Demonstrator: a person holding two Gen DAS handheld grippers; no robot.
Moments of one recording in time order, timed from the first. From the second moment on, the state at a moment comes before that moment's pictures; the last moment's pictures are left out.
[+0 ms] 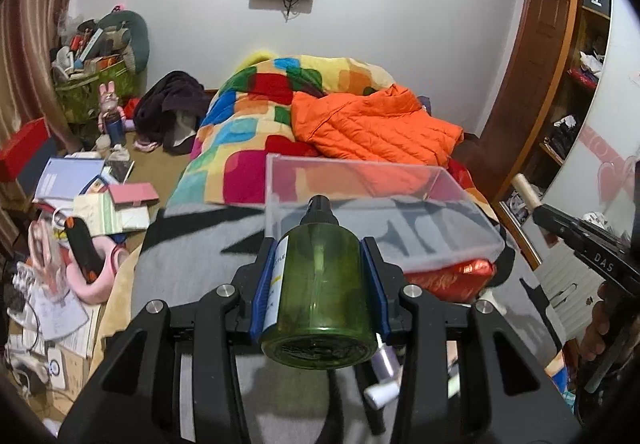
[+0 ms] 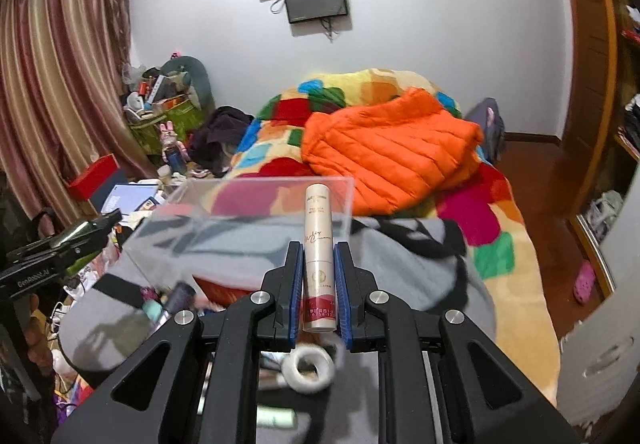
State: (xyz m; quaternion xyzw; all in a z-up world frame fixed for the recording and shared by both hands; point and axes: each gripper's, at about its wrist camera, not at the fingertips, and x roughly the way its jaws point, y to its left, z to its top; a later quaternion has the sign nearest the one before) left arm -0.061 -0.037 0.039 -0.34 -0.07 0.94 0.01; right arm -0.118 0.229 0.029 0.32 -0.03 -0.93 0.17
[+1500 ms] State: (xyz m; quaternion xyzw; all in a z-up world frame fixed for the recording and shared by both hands) left arm -0.142 -0.015 0.027 -0.42 -0.02 0.90 0.05; right arm -0.207 0.154 -0.003 0.43 0.06 -0.87 0.23
